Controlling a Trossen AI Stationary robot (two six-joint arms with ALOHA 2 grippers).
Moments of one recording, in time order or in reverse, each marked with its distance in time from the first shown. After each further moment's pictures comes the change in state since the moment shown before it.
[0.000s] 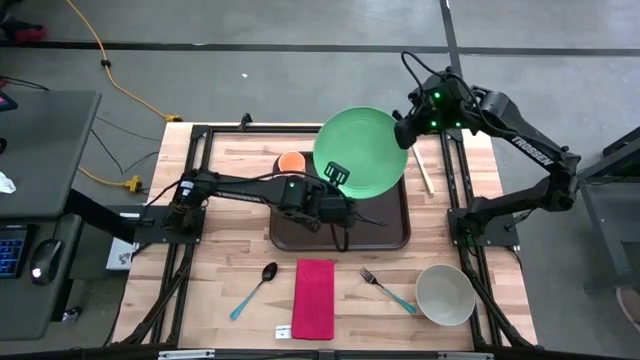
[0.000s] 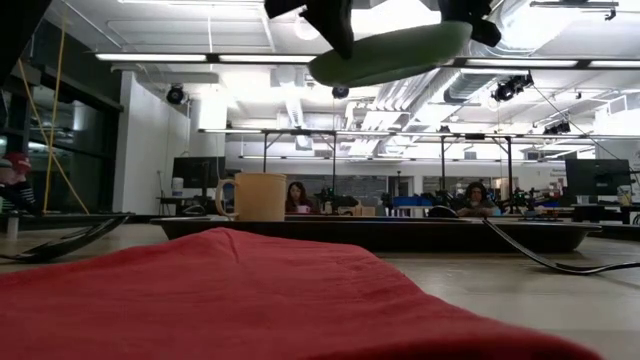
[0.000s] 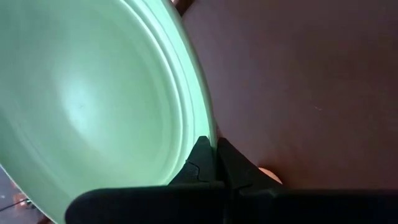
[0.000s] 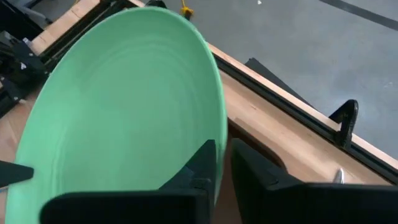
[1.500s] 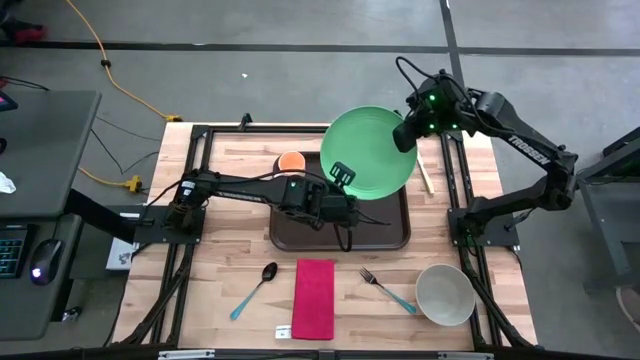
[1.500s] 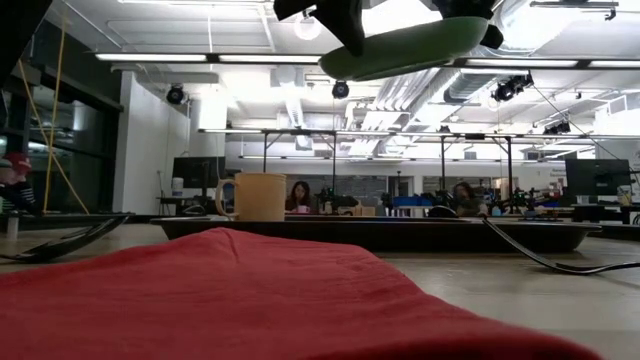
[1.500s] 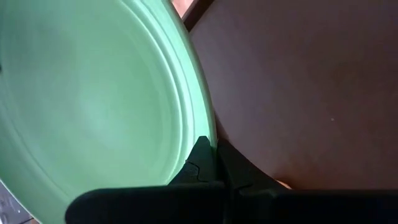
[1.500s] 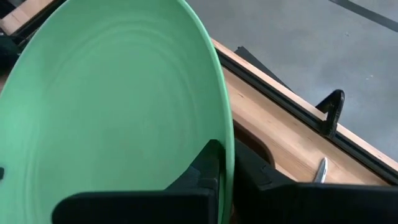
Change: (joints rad) left arm 0.002 0.001 0.001 0.069 0.013 0.093; right arm 0.000 0.015 0.000 -0.070 0.057 -0.040
